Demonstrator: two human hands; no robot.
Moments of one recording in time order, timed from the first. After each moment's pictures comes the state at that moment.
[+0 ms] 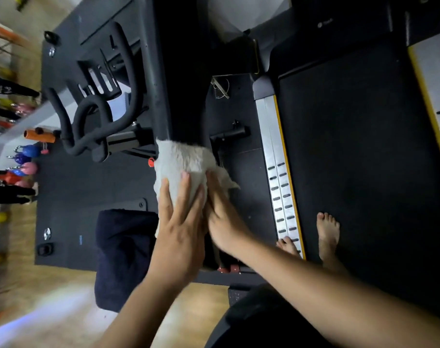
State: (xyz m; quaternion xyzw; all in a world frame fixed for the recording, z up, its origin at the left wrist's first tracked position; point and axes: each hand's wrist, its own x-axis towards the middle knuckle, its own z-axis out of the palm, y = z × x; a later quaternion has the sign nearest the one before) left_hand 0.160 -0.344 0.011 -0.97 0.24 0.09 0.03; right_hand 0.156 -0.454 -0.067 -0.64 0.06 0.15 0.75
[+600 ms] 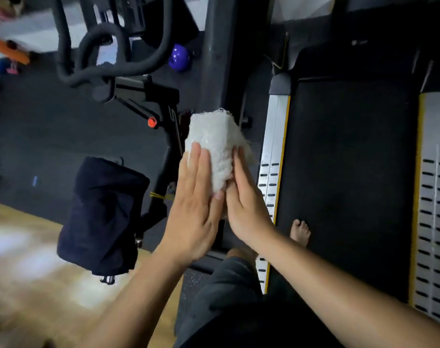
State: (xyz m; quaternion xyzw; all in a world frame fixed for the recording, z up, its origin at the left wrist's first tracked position) left_hand 0.145 -0.334 0.002 -0.97 0.12 0.06 -0.22; right_hand 0.152 -0.453 -0.051 -0.72 0.03 0.15 0.68
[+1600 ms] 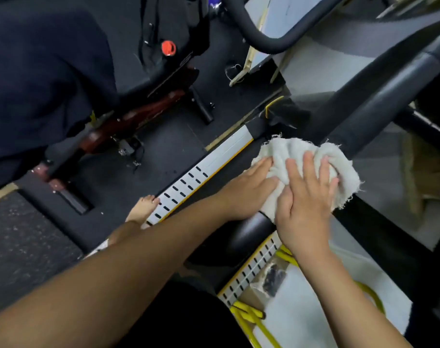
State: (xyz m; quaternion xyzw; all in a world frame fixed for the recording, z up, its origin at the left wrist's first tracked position) left_hand 0.230 -0.301 -0.035 -0.71 -0.06 0.24 -0.66; right_hand 0.256 -0.432 0.020 -0.97 -0.22 0.06 0.01
